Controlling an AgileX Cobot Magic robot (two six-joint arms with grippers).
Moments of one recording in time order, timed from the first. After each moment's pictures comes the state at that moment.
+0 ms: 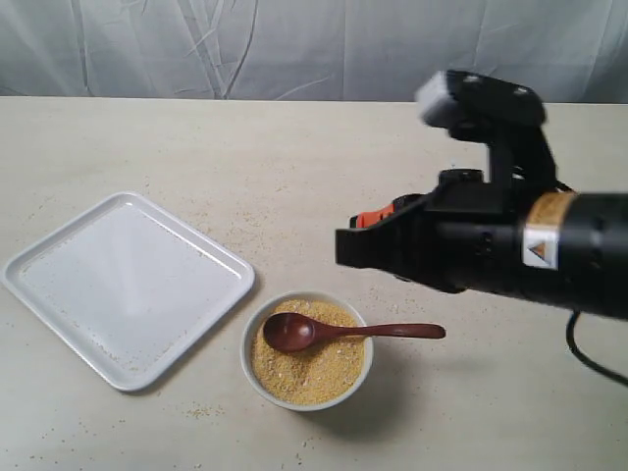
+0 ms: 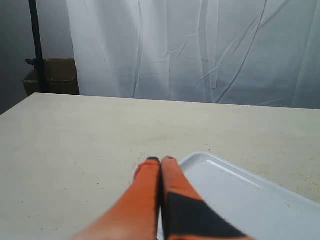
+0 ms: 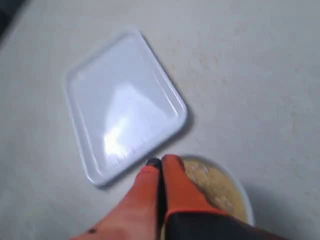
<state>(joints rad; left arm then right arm) 0.03 0.00 0.00 -0.02 0.19 -0.02 0.83 1.14 -0.61 0.07 0.10 0.42</state>
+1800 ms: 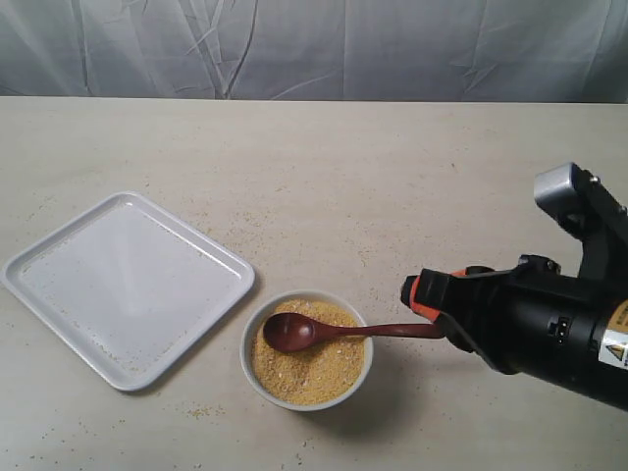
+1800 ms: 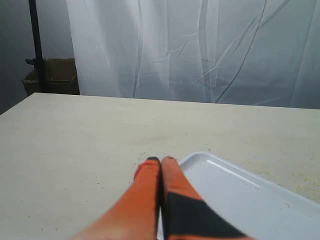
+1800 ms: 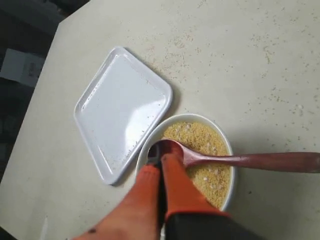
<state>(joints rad) 0.03 0.00 0.00 -0.02 0.19 -0.02 0.83 1.00 -0.32 0.31 -0.08 0.54</state>
